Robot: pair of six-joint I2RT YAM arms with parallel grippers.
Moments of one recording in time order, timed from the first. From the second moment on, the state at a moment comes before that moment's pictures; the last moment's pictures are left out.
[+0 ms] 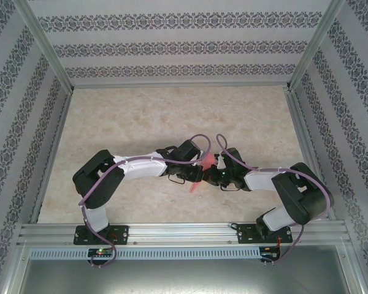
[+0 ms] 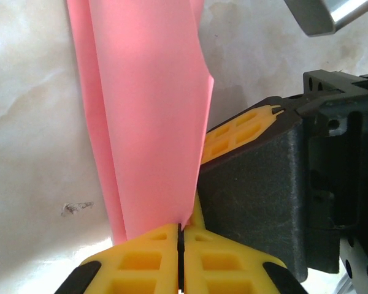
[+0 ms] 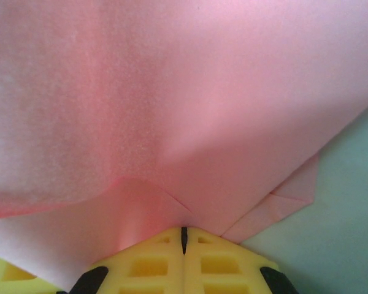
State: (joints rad) left arm -0.87 1.83 1.11 -0.30 0.29 -0.56; right arm 0.49 1.49 0.40 0.20 -0.53 0.88
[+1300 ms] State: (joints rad) left arm -0.84 1.89 1.08 -0.20 0.36 -0.61; right arm 0.46 1.49 0.34 0.33 -0.54 0.95
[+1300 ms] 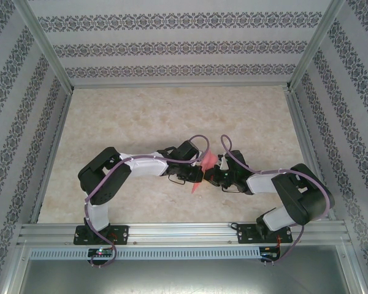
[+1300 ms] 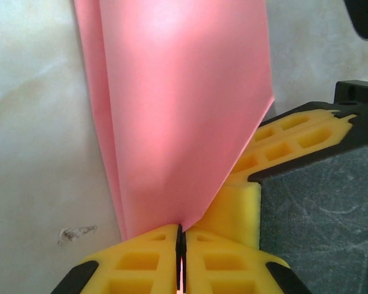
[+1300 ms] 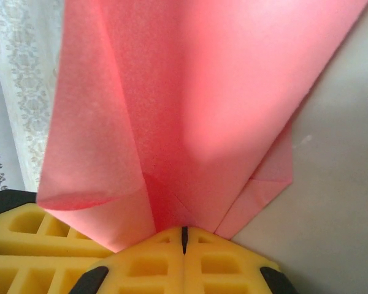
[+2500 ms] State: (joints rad) left arm -0.82 1.92 1.02 -0.03 0.45 -0.61; right arm 0.34 1.27 0.38 0.08 -0.58 0.88
